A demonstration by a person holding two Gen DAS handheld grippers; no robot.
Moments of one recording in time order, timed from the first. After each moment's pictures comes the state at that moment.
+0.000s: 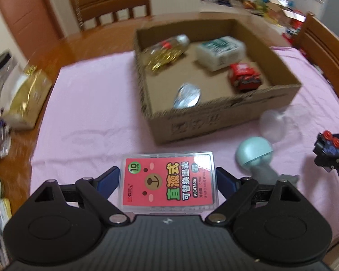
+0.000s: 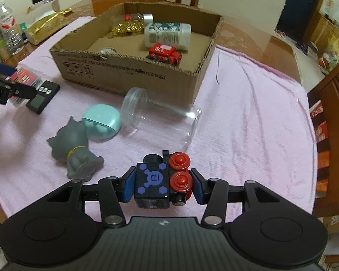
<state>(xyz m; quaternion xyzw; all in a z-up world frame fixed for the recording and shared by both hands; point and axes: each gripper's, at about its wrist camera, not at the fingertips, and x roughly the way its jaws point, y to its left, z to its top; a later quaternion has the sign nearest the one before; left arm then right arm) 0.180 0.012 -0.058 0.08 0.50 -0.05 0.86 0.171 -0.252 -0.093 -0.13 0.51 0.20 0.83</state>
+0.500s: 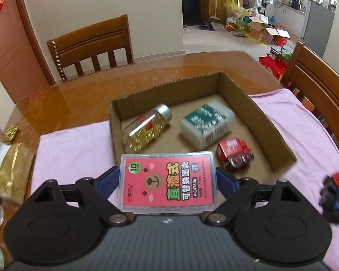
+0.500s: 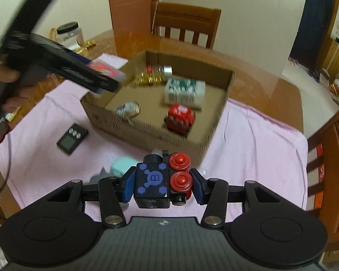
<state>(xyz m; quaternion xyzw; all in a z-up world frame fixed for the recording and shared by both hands) 0.281 -0.022 -0.029 0.09 0.43 -0.09 0.89 0.184 -0.243 -0.018 -0.12 0.44 0.25 0.85</state>
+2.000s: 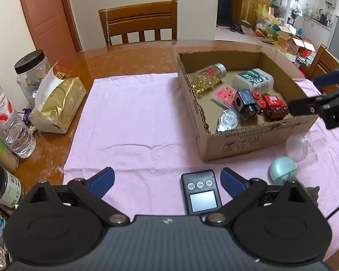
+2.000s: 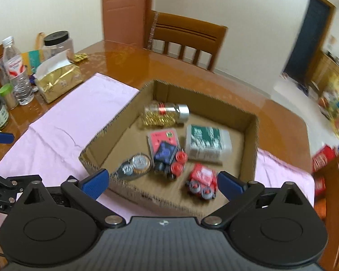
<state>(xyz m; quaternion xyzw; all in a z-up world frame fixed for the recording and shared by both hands) 0.170 0.090 -0.046 0.04 0.44 -0.03 0.90 0.236 -0.132 -0.013 -0.14 0.42 0.20 0.87</state>
